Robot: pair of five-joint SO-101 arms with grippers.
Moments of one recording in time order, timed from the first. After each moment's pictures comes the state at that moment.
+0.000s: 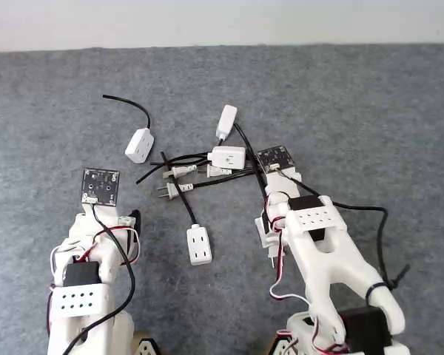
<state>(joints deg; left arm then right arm) -10.6 -60.8 83.6 39.2 -5.7 -12.6 -16.4 52.3 51.8 5.1</state>
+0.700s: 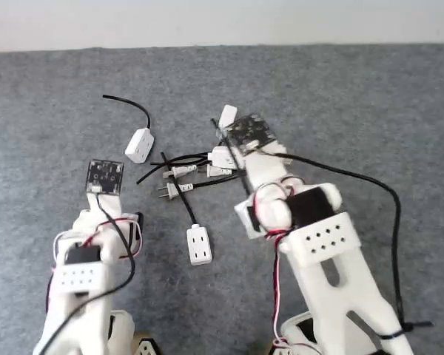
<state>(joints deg) -9.9 -41.7 75.7 37.0 -5.7 -26.2 -34.7 31.2 77.5 5.9</state>
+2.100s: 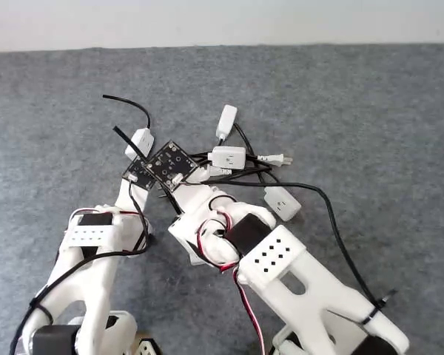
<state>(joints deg) -5.5 -21.5 64.1 45.1 -23.3 -46.1 -30.2 39.6 51.6 3.1</state>
